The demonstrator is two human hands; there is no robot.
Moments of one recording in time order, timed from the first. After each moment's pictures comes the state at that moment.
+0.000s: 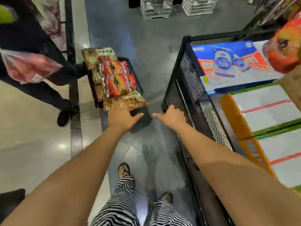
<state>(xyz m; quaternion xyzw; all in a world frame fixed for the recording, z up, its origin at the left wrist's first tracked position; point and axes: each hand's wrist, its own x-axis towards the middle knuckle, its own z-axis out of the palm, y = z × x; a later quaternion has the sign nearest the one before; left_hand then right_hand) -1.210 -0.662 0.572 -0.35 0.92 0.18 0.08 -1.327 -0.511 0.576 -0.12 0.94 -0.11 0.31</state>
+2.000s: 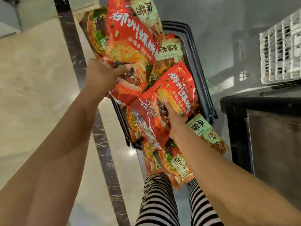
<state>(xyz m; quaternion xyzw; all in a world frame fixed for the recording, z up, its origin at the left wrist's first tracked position) -1.454 -1.201 0.297 -0.51 0.73 0.46 0.00 -1.491 -0.988 0.243 0.45 0.61 -0.41 0.51</state>
